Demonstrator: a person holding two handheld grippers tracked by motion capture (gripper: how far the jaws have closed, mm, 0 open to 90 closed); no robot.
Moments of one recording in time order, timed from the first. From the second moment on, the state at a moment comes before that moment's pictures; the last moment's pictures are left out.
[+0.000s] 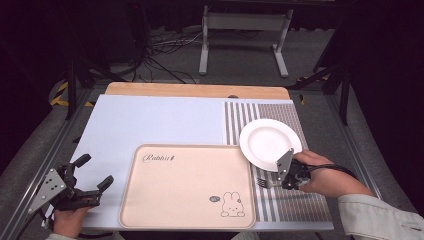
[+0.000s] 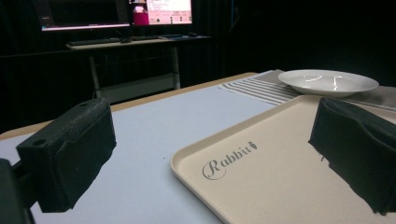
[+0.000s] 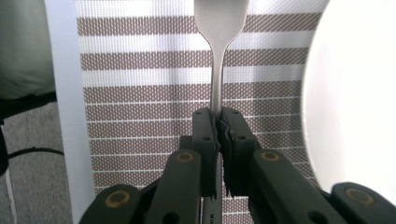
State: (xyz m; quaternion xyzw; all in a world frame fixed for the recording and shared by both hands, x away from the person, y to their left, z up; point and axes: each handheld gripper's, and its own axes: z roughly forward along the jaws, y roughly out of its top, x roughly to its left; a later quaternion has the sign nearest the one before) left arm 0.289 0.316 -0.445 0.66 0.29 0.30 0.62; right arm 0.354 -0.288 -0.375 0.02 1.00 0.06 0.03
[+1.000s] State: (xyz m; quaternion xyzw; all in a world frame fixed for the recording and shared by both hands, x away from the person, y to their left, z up) left arm 0.289 0.316 -0.444 0.66 0.30 0.30 0.62; right arm 0.345 -0.270 -0.315 0.07 0.97 0.21 0.10
